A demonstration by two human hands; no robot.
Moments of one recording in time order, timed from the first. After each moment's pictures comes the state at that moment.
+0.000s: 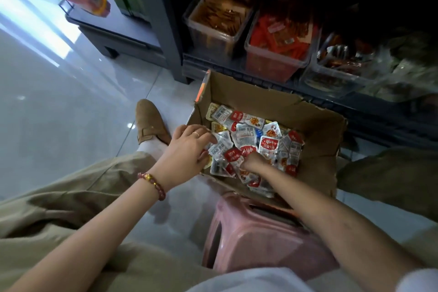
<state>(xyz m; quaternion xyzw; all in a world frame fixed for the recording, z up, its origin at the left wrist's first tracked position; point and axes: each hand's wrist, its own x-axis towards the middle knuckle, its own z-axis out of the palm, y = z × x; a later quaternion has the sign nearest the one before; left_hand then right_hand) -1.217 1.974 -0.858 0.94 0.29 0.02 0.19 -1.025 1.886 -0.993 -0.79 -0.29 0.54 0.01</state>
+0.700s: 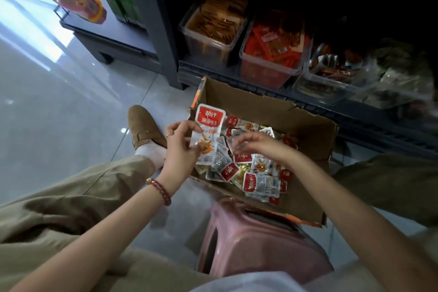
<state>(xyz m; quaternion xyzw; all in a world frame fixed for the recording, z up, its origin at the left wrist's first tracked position) -1.195 1.969 -0.852 0.58 0.53 0.24 0.57 -0.985 1.906 -0.875 -0.63 -0.38 0.63 0.23</state>
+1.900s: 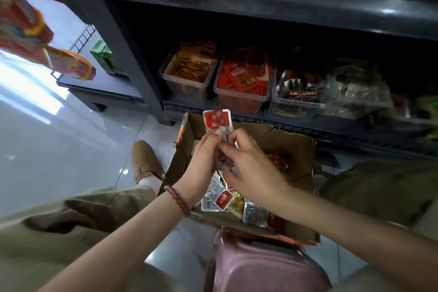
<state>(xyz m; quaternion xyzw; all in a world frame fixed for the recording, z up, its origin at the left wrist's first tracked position) -1.113 1.957 -0.782 0.43 0.41 0.19 0.78 -1.021 1.876 -0.755 -0.72 -0.63 0.19 0.20</state>
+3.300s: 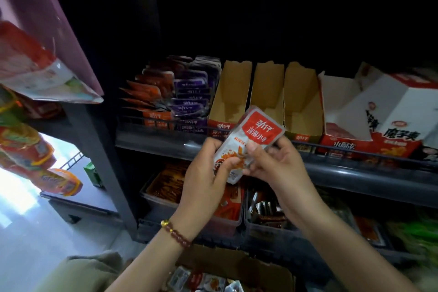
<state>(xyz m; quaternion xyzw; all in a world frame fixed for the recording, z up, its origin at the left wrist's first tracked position) -0.994 2.019 -0.625 0.77 0.23 0.45 0.39 -0.883 1.934 -0.589 -0.54 -0.32 0.34 0.70</state>
